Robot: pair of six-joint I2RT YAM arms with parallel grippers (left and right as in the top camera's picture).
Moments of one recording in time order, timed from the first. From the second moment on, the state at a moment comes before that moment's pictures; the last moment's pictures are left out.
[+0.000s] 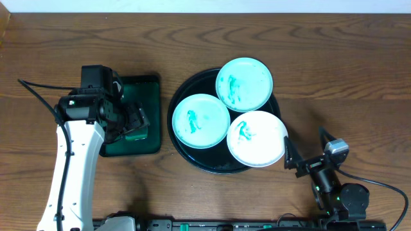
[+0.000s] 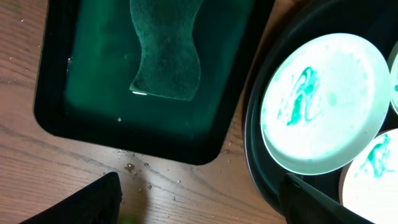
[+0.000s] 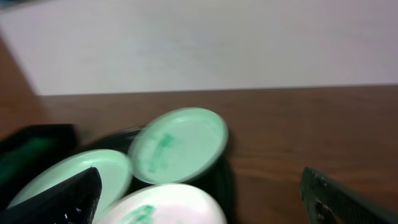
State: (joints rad) left arm 0.06 1.35 1.19 -1.18 0.13 -0.35; right arm 0.03 0.01 0.01 -0.01 -0.33 0.21
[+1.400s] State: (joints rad) left arm 0.06 1.35 1.19 -1.18 0.13 -0.35; right arm 0.41 1.85 1.66 -1.25 -0.42 -0.16
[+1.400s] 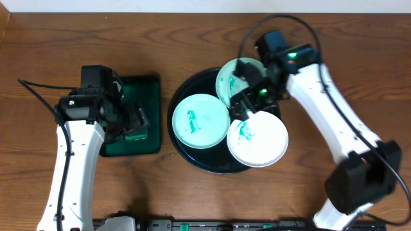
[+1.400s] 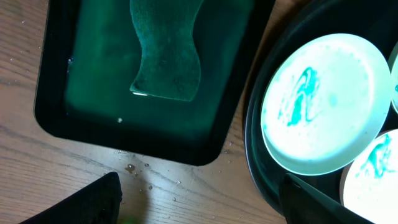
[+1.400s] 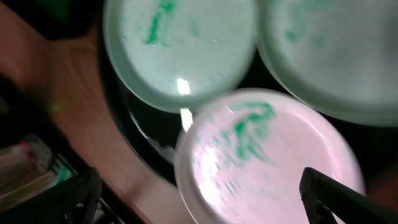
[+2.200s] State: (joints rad) left arm 0.06 1.35 1.19 -1.18 0.13 -0.35; right arm 0.48 2.08 1.66 -1.03 -0.31 0.27
